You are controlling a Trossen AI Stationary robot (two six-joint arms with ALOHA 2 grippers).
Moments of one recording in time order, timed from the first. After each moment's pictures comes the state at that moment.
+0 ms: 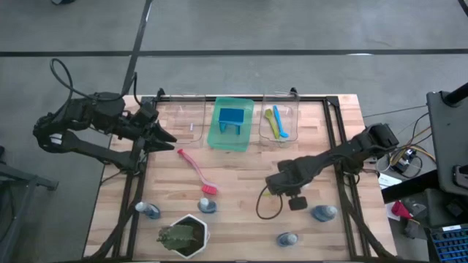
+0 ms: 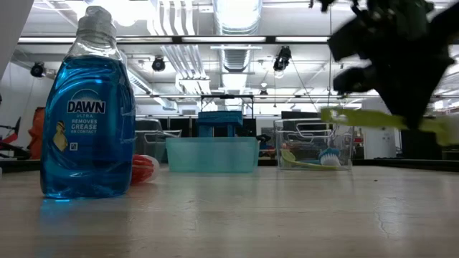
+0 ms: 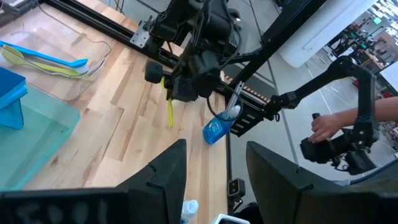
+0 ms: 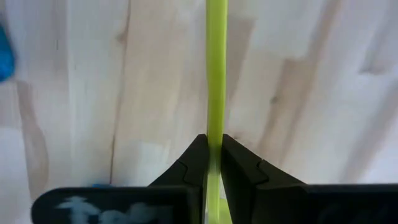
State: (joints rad) left arm -0.03 0.89 1.47 -0.94 0.16 -0.55; right arm 0.32 1.64 1.13 -1.01 -0.07 0.17
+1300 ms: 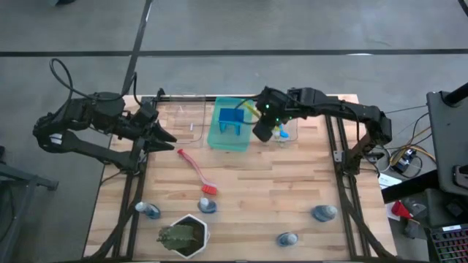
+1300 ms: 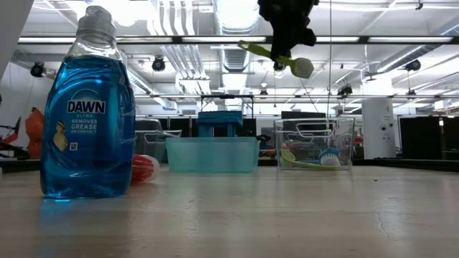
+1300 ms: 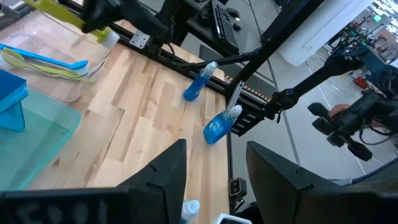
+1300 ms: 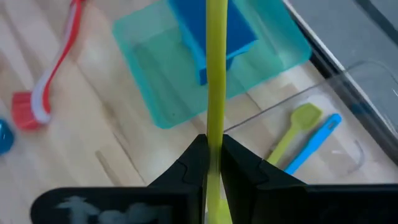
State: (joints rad) left arm -0.03 0.89 1.47 -0.94 0.16 -0.53; right arm -0.22 1.64 1.70 -1.12 0.15 0.38
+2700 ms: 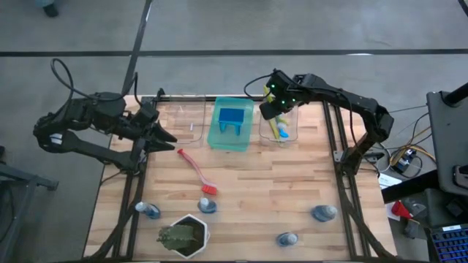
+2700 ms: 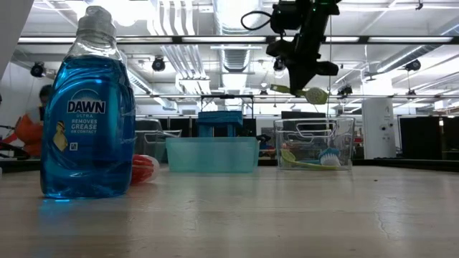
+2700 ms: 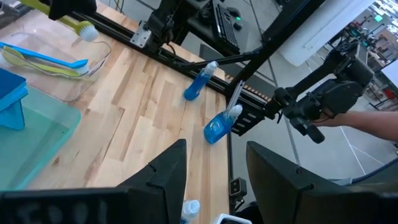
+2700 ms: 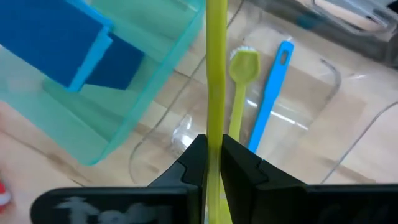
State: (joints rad) left arm -0.03 0.89 1.47 -0.94 0.16 -0.54; right arm -0.52 1.64 1.54 -1.10 0.05 0.61
